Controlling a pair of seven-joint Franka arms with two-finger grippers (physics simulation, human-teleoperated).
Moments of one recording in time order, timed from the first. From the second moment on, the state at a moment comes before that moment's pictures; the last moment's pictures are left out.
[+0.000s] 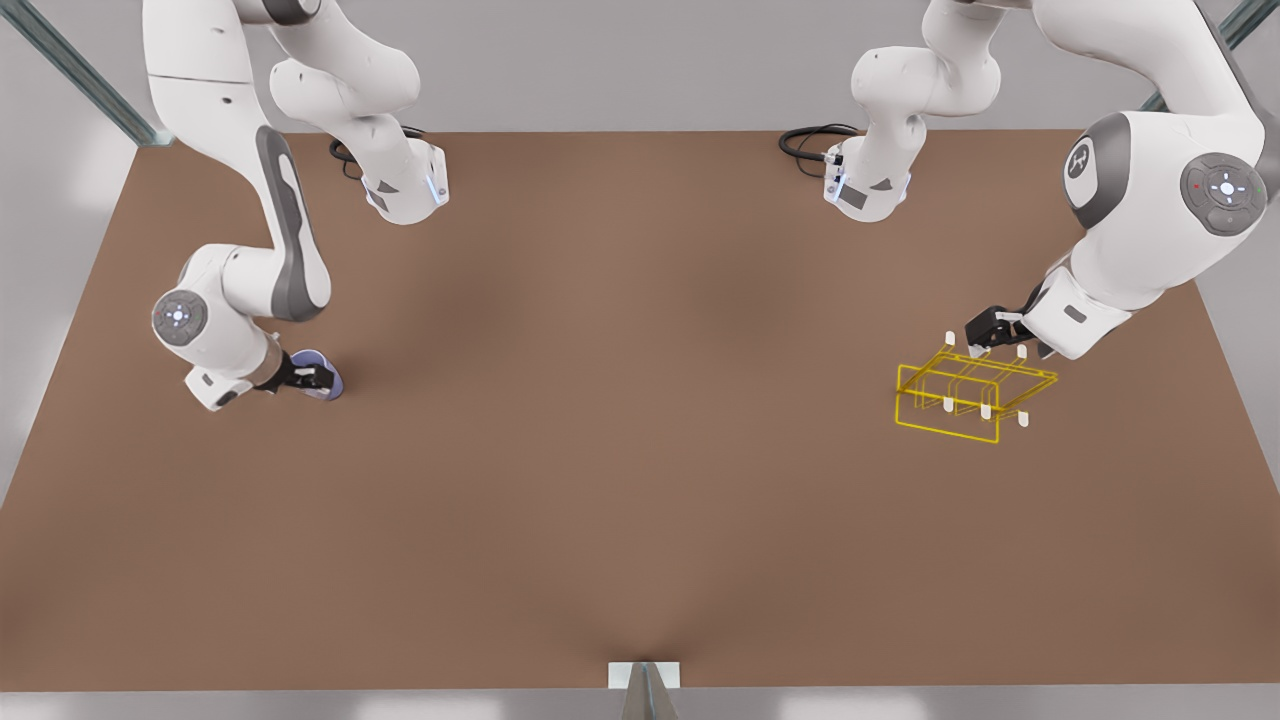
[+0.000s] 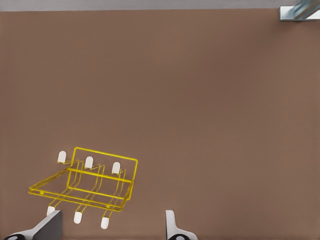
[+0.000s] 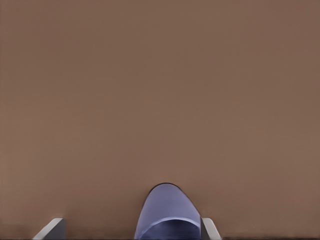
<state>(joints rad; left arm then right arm) -0.11 0.10 0.03 -1.52 -0.01 1.61 -0.06 0.15 0.14 -0.25 -2.23 -0.01 2.28 -0.11</state>
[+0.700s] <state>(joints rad) -0.11 0.10 0.03 -1.52 -0.01 1.61 -0.06 0.18 0.12 -0.25 -2.25 -0.01 2.17 -0.17</state>
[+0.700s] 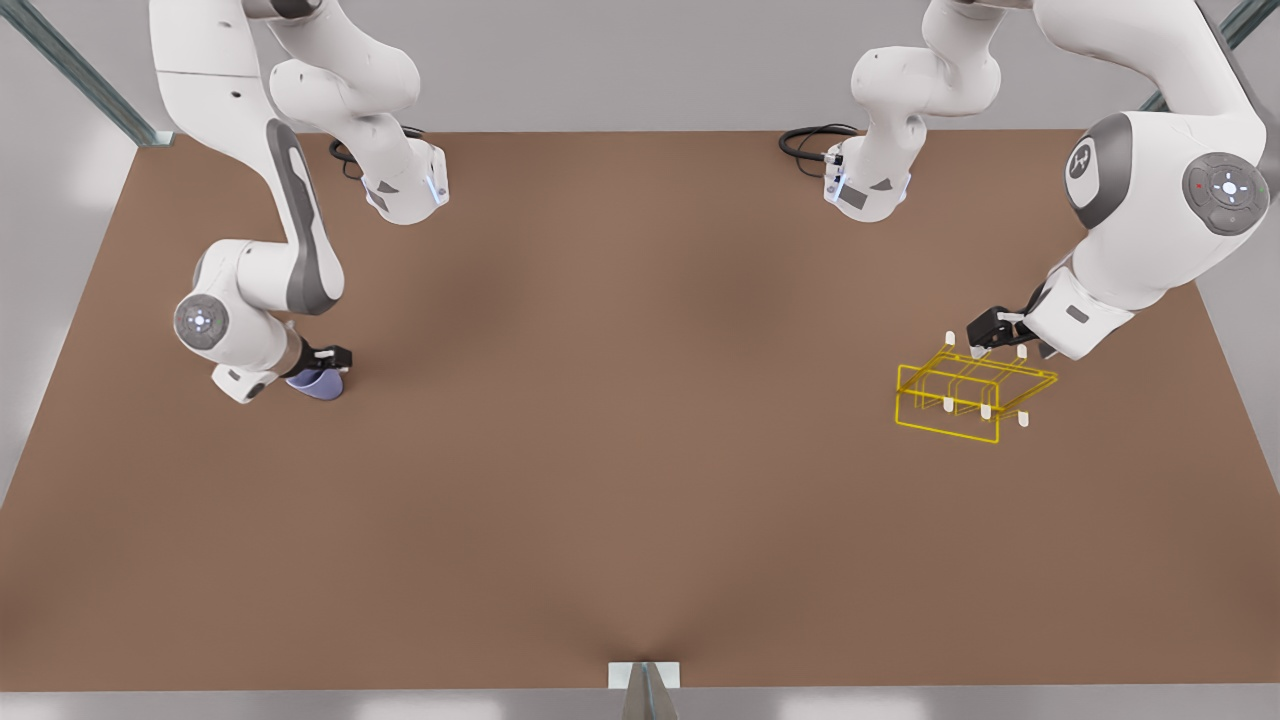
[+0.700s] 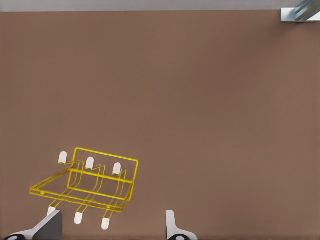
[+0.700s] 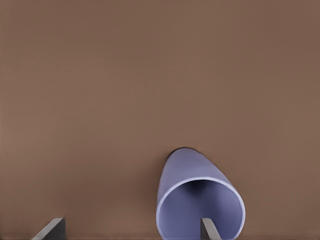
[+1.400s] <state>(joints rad) -0.11 0.11 0.03 -1.52 -0.01 1.61 -0.06 0.16 0.23 -0.25 -2.24 -0.02 2.23 -0.21</state>
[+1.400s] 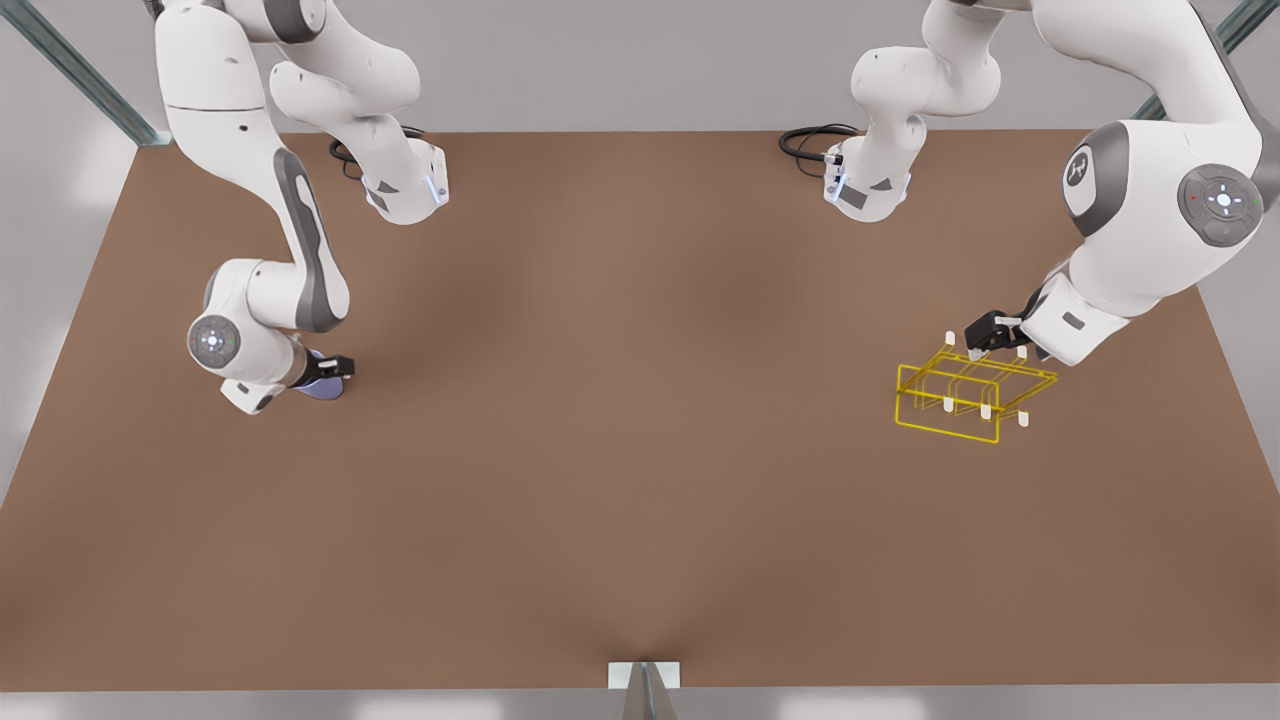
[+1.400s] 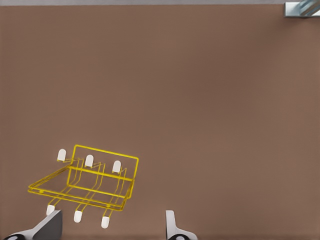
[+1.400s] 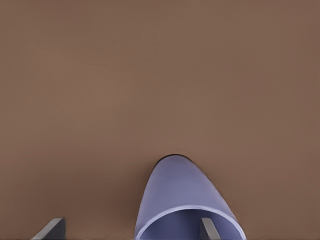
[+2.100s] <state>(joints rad) -0.11 0.11 0.04 -1.52 0.00 1.60 -0.06 0.14 0.28 -0.25 -2.23 -0.02 2.26 -0.24</state>
